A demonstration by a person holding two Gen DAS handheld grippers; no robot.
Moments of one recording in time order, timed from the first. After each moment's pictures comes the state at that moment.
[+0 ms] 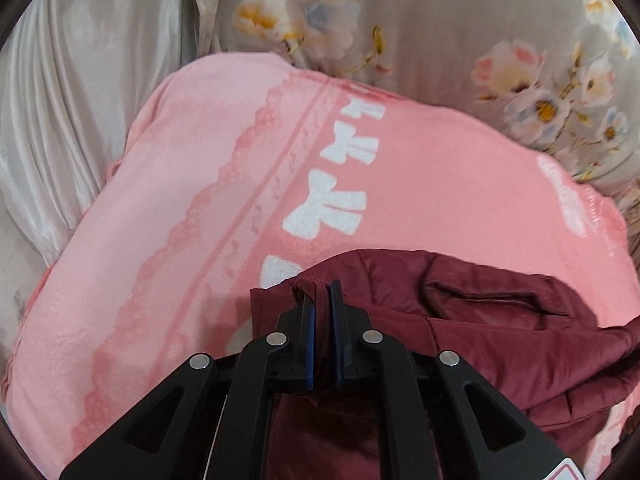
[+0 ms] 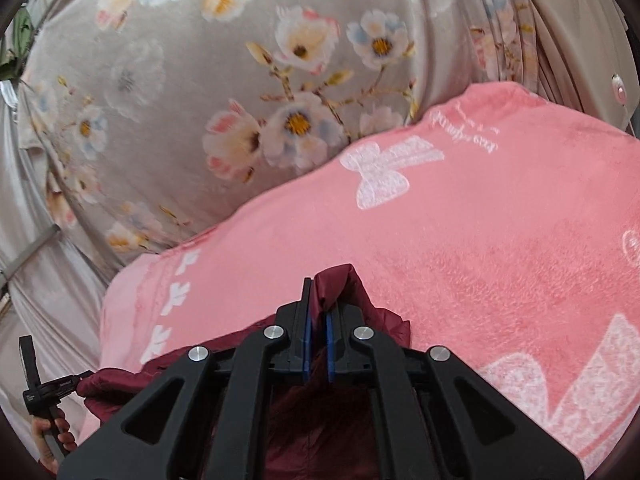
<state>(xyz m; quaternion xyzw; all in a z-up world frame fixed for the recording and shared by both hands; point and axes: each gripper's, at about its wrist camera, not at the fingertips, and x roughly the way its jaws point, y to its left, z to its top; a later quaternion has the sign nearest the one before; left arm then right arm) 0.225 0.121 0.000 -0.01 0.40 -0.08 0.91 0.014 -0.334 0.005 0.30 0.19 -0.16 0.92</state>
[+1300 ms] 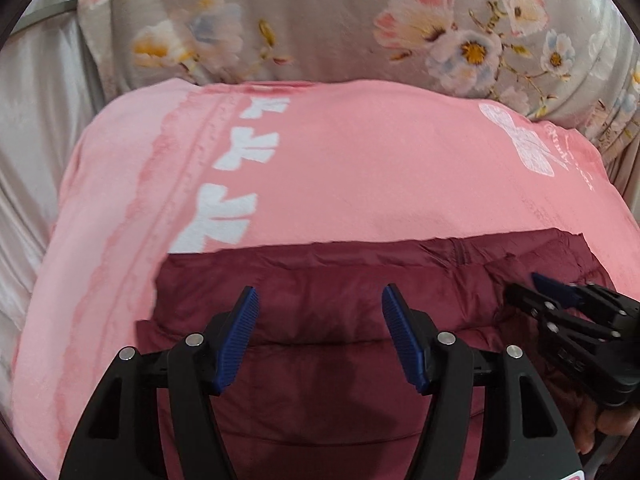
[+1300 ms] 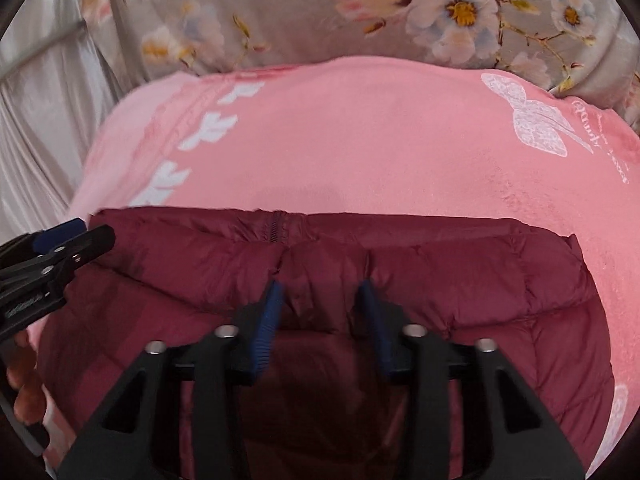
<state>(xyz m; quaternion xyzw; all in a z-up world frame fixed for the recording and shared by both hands) 0.207 0.006 -0.008 0.08 0.39 -0.18 0.90 0.169 -0.174 -0.029 0.09 0.41 -0.05 0.91</state>
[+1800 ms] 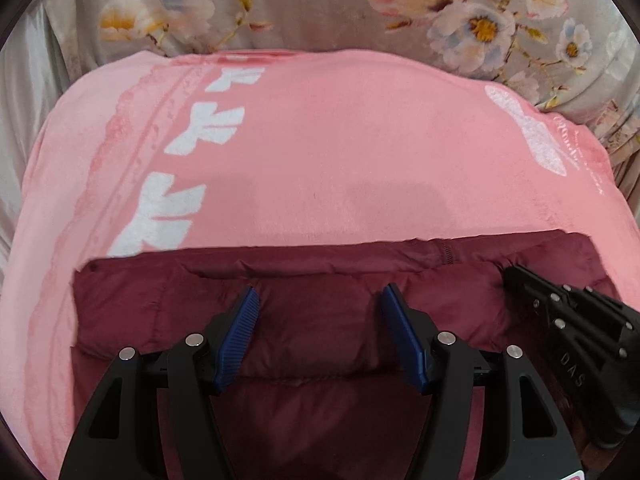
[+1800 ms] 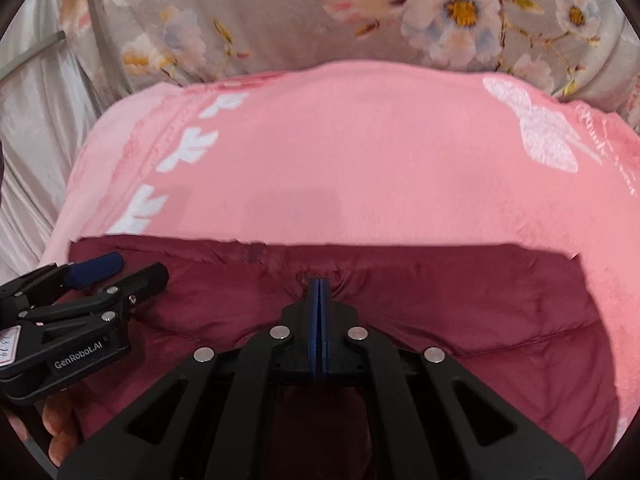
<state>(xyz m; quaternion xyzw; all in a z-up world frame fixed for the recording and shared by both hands) 0.263 -0.040 -0.045 0.07 0.44 -0.18 0.88 0.213 -0.193 -0.039 0.12 0.40 -0.05 0.91</state>
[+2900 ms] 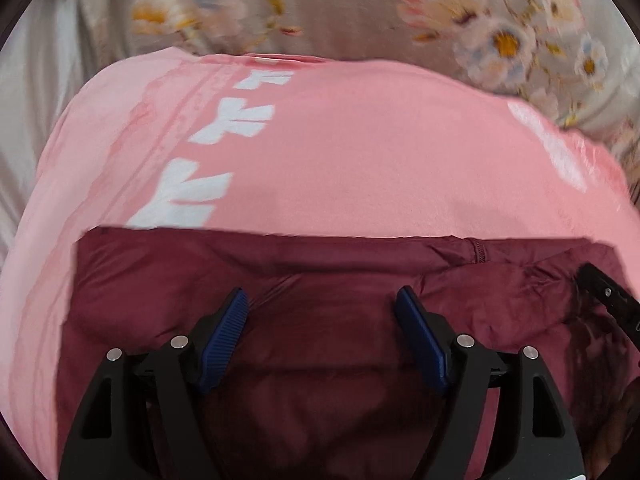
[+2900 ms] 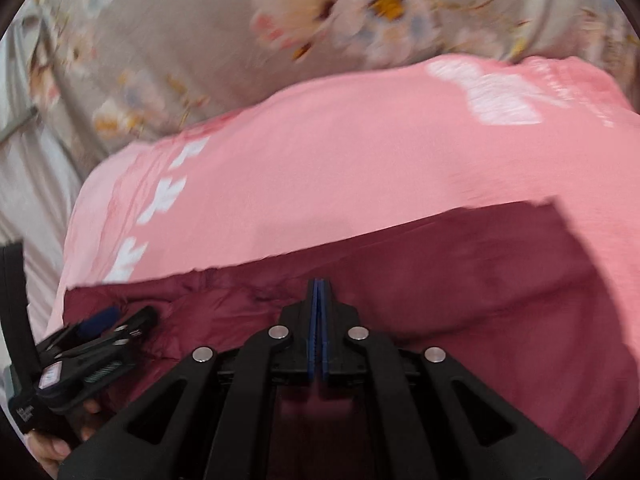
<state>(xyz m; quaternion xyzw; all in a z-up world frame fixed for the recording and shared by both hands) 0.249 -0.003 -0.047 0.03 0.41 -0.15 0.90 0.153 -0.248 -0.034 0.22 0.31 -0.11 0.92</state>
